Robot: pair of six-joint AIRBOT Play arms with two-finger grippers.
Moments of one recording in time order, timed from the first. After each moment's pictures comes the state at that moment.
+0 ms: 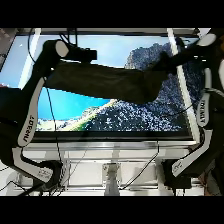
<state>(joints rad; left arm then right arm) -0.29 -1.69 1.82 1.30 -0.91 -1.56 -0.07 -1.87 2.03 -0.90 1.59 1.73</state>
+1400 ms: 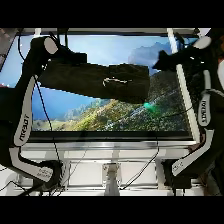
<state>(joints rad) -0.22 -1.67 1.82 1.31 -1.07 -1.56 -0.18 -1.87 1.95 -0.87 1.48 1.51</state>
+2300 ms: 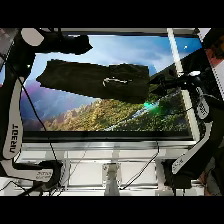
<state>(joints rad) -0.23 -1.54 1.82 0.96 -1.00 -1.48 -0.29 -2.06 1.63 -0.54 1.50 1.37</state>
